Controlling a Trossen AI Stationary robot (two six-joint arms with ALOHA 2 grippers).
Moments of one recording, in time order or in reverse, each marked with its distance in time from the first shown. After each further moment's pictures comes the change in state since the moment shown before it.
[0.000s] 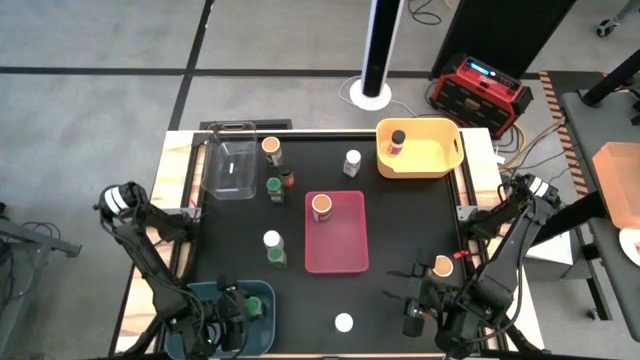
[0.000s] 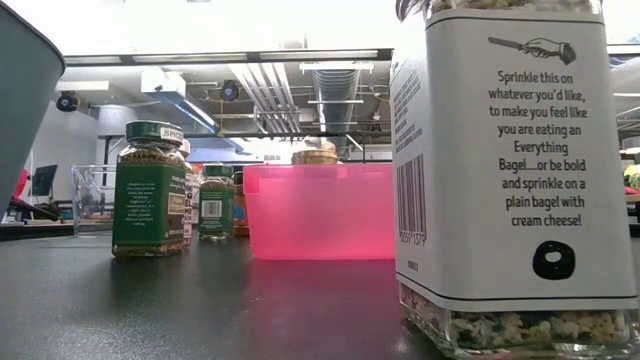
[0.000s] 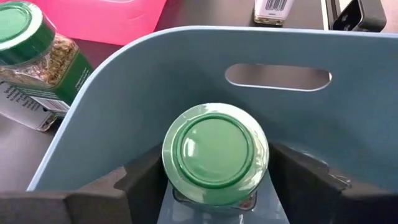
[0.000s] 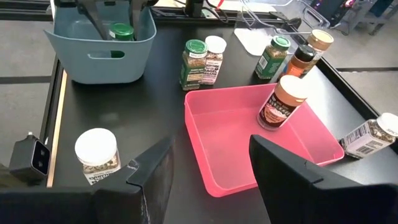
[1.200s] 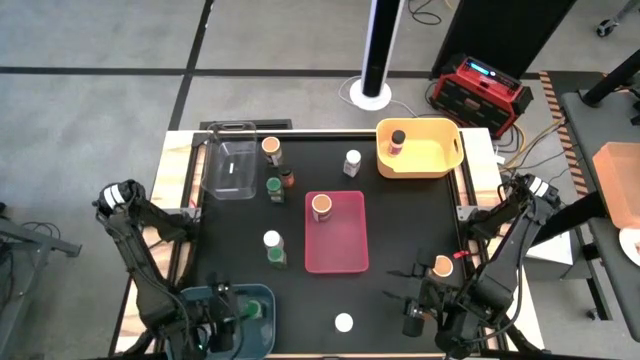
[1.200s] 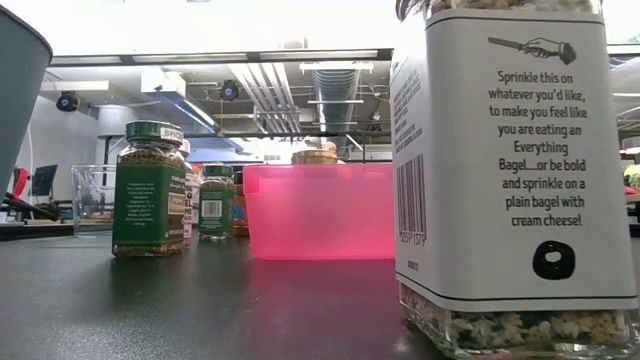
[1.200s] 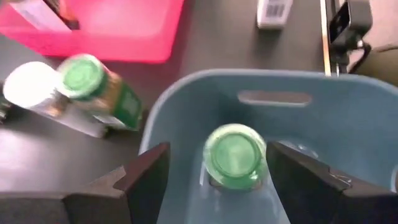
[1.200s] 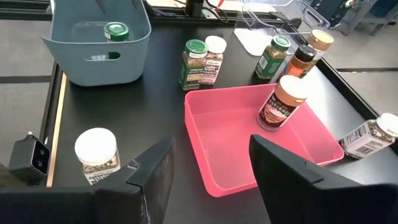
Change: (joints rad) left arm 0.000 -0.024 0.275 -0.433 0.021 0.022; right arm 0.000 0.000 0.000 0.000 0.000 -0.006
